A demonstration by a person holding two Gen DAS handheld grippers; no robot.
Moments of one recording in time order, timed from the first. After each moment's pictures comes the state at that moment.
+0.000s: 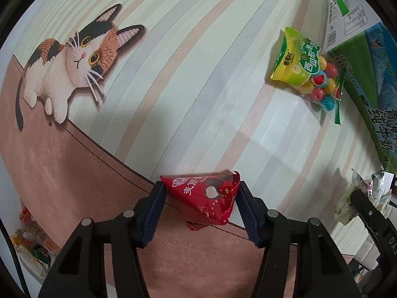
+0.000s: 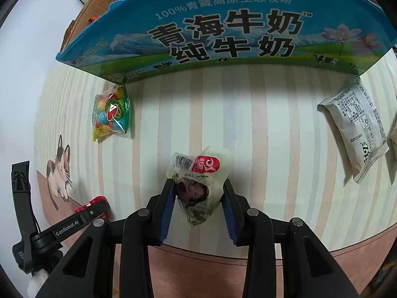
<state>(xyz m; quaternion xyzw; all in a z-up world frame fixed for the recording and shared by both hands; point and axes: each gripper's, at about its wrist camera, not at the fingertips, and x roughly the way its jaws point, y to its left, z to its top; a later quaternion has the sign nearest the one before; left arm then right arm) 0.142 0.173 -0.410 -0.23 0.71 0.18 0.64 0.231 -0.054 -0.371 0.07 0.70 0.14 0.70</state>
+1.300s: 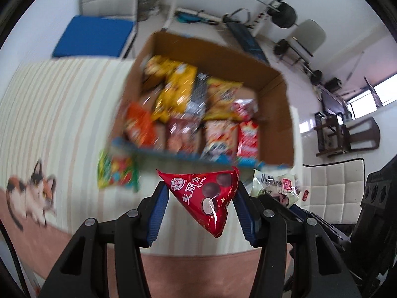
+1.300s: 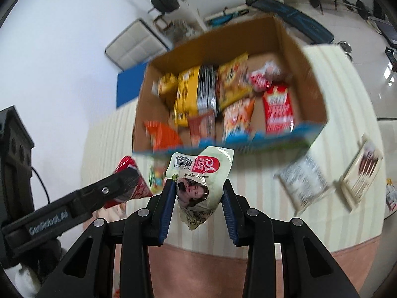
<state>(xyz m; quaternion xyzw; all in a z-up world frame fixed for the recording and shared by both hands) 0.288 0.019 -0.189 -0.16 0.61 -0.04 0.78 0.285 -0.155 -0.199 0.17 0.59 0.17 0.77</state>
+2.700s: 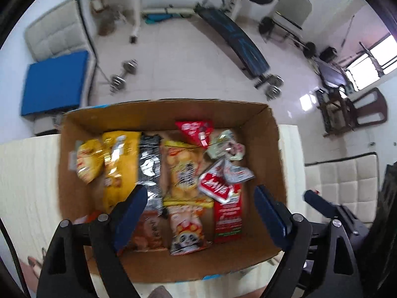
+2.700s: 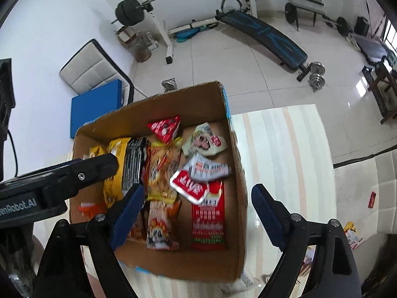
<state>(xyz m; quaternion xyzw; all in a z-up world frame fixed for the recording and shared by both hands) 0.464 -0.059 -0.216 -0.07 0.63 -0.07 0.77 0.441 -0.204 -0.215 0.09 0.59 0.09 0.79</state>
